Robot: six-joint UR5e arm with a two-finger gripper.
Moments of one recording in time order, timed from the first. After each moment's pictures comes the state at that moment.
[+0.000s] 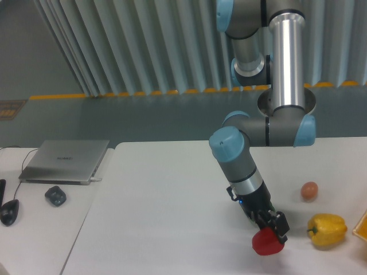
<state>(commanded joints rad) 2.12 -2.07 -1.44 -1.00 1.89 0.84</state>
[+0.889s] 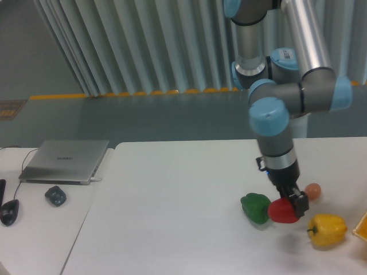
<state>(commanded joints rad) 2.31 -1.93 -1.46 -1.23 1.67 1.33</state>
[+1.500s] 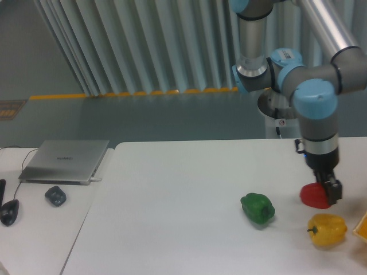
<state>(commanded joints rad) 2.48 -1.88 -1.48 -1.23 1.69 1.71</state>
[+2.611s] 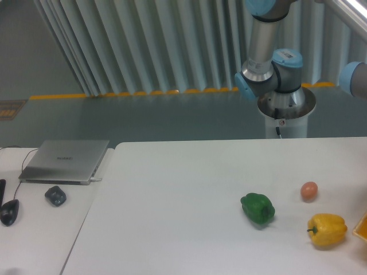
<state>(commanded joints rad) 2.67 -1.91 -1.54 -1.03 1.80 1.73</state>
